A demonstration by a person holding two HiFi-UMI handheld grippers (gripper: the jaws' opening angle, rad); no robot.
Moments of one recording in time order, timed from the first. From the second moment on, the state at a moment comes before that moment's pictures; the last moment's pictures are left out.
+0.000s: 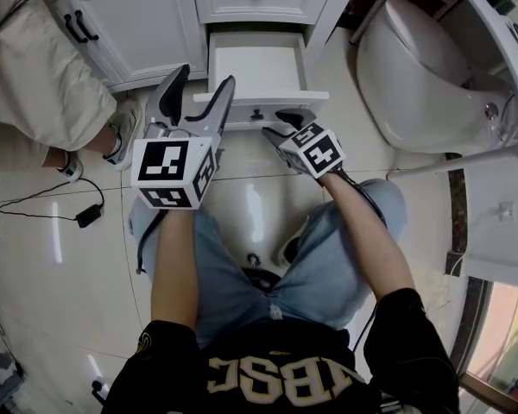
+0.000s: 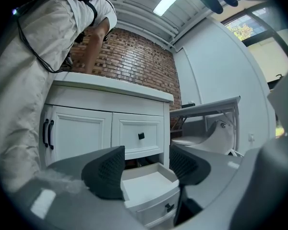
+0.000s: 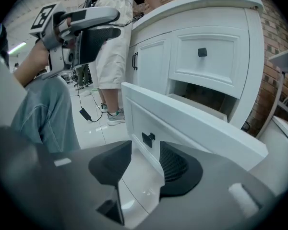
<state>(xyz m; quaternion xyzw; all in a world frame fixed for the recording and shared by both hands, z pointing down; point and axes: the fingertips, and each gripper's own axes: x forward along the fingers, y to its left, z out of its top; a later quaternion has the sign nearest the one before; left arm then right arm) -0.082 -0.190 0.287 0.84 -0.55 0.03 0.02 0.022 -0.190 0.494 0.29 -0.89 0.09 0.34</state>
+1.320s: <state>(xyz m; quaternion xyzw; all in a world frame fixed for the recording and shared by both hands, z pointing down) -0.100 -0.300 0.356 0.82 -0.55 0.04 0.12 -0.008 -0.319 0.510 0.40 -0.86 0.22 0.23</state>
